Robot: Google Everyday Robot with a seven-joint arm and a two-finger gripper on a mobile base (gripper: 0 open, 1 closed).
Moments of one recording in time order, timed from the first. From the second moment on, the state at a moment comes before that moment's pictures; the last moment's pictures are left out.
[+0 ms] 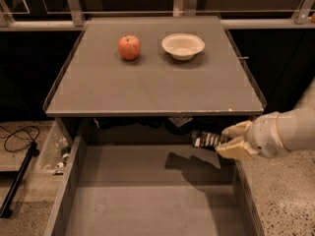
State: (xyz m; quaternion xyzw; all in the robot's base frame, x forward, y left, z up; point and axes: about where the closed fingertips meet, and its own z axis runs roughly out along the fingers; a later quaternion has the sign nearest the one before) arm 0.452 -0.195 0.776 -0.45 0.82 0.18 0.32
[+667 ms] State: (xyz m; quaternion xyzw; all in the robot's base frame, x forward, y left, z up) arm 0.423 -0.180 0.715 -0.44 0.83 0.21 0.27
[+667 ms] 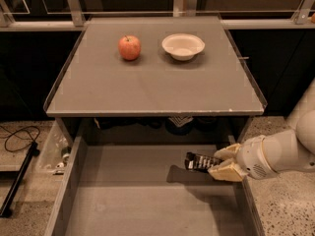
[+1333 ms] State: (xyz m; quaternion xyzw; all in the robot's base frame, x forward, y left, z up) arm 0.446 -0.142 0.675 -0.45 0.82 0.23 0.26
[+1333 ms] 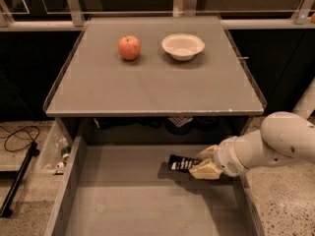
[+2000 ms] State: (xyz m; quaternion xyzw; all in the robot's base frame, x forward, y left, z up) arm 0.462 -0.106 0.634 -0.44 0.82 0.25 0.27
